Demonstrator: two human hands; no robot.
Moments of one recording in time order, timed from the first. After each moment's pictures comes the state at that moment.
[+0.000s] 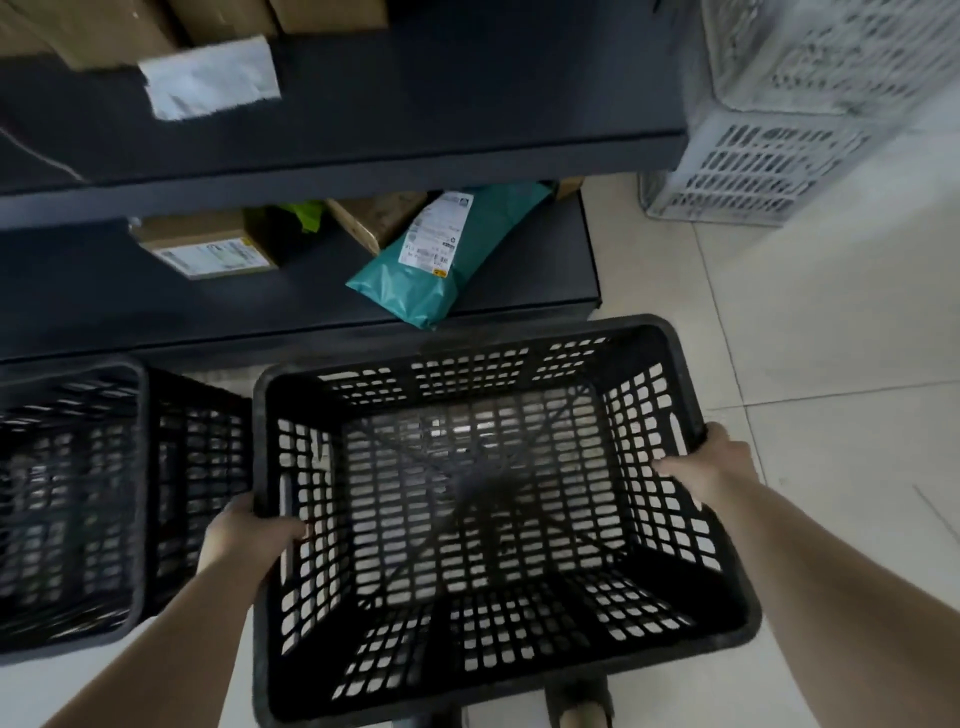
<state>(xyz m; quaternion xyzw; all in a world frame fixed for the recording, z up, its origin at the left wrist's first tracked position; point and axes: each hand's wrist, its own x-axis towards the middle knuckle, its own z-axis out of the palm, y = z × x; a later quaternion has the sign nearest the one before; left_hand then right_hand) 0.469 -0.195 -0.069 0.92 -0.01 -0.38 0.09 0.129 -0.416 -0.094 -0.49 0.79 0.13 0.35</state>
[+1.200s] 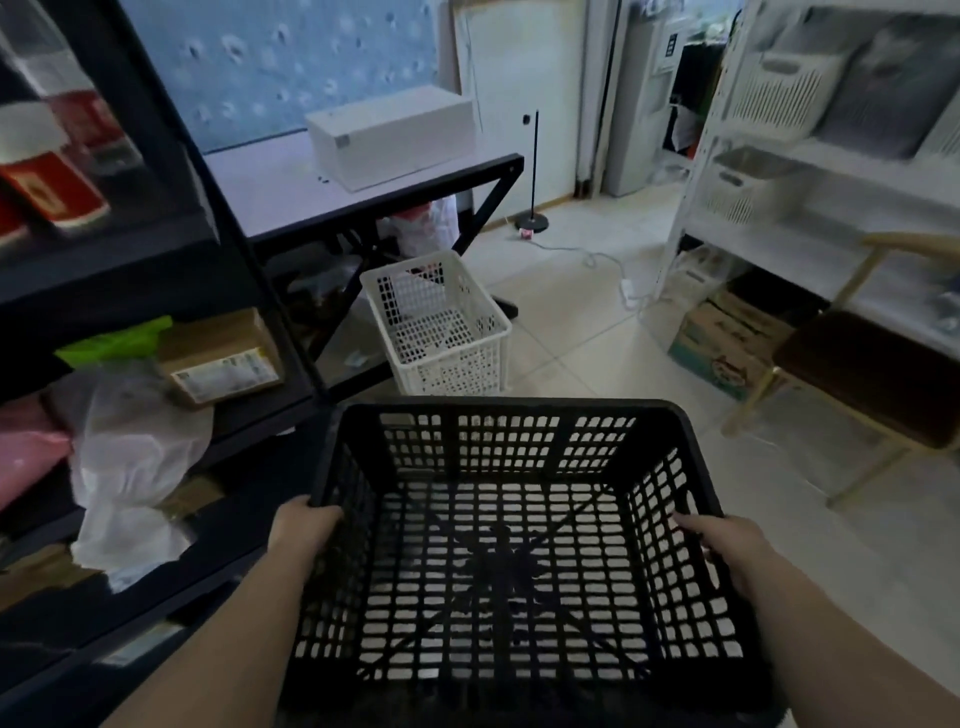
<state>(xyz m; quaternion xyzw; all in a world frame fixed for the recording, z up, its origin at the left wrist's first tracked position) 0.176 -0.429 0.400 0.85 -0.29 -0.38 0.24 -0.251 -0.412 0.375 -0.18 0.79 -0.28 0.51</state>
